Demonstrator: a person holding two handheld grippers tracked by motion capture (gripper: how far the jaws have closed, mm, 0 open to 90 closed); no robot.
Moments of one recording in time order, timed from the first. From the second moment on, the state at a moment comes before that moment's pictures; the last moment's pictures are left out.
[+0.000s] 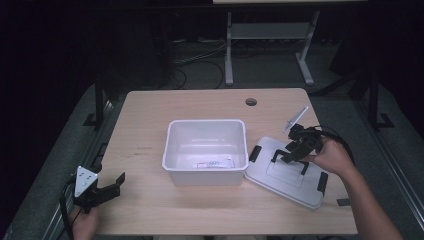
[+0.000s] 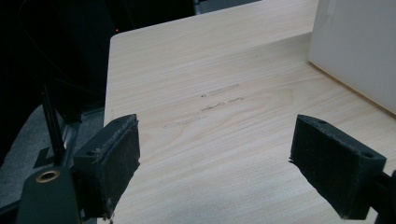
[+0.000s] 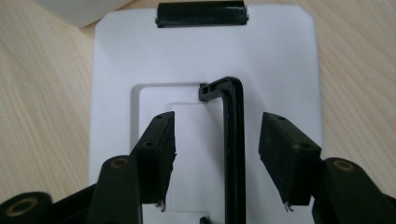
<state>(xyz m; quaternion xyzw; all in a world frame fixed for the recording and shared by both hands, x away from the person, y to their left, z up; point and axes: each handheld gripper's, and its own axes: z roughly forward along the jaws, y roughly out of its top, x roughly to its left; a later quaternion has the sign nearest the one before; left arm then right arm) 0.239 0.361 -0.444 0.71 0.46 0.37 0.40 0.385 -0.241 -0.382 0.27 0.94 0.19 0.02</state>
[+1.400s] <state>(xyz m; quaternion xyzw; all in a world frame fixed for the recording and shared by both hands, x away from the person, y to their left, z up) 0.238 0.362 -0.443 0.70 0.46 0.37 0.40 0.377 -0.256 -0.396 0.27 0.94 0.21 0.00</state>
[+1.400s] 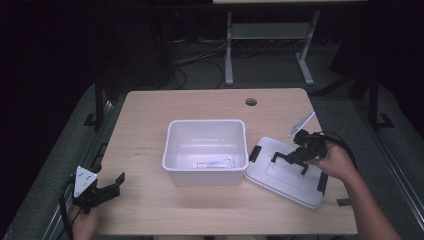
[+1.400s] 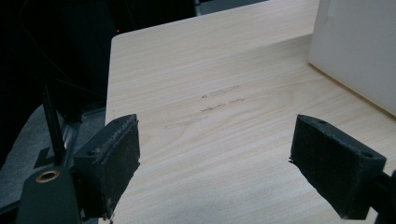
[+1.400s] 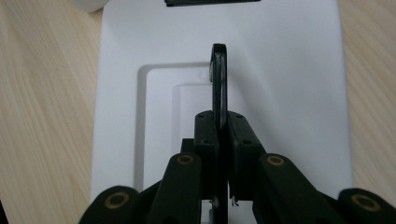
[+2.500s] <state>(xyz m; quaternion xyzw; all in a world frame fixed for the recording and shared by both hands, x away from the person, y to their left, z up) 0.238 0.363 -0.443 0.70 0.46 0.37 0.40 0.371 -0.261 -0.375 0.25 0.95 0.21 0.01</state>
